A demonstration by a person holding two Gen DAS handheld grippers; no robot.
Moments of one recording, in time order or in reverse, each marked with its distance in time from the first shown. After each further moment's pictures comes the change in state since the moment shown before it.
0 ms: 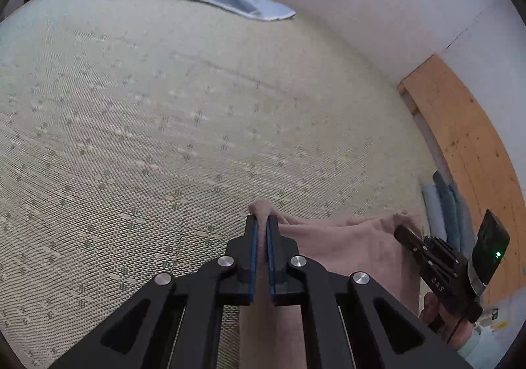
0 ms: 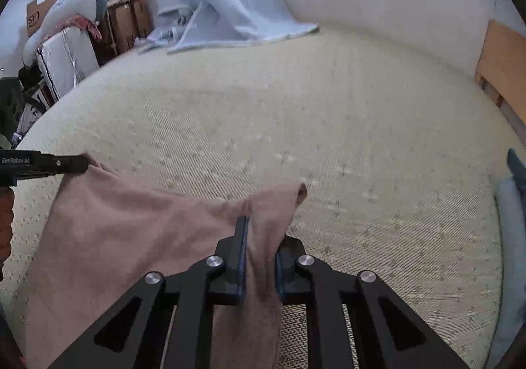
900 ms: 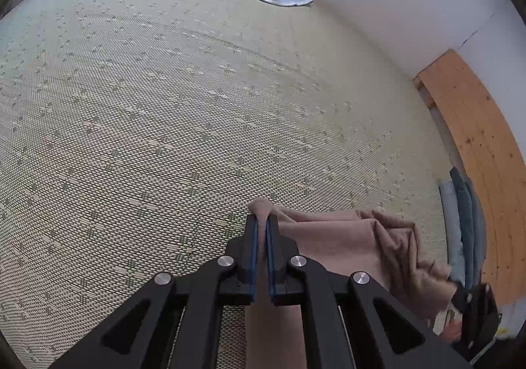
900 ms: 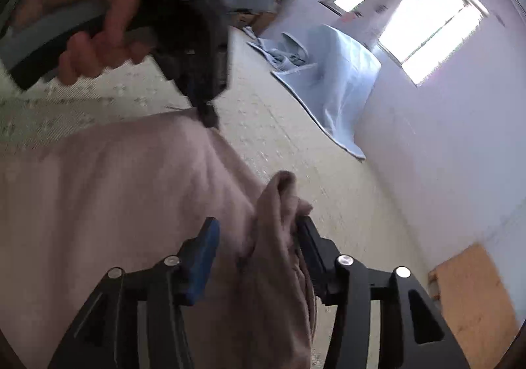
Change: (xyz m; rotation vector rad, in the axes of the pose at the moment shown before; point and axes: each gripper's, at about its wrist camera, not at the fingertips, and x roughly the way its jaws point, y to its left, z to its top) left arm 0.030 0.013 -0.007 -0.027 0.063 0.070; right arm -0.033 0.144 -0.068 -0.761 -0.197 -0.216
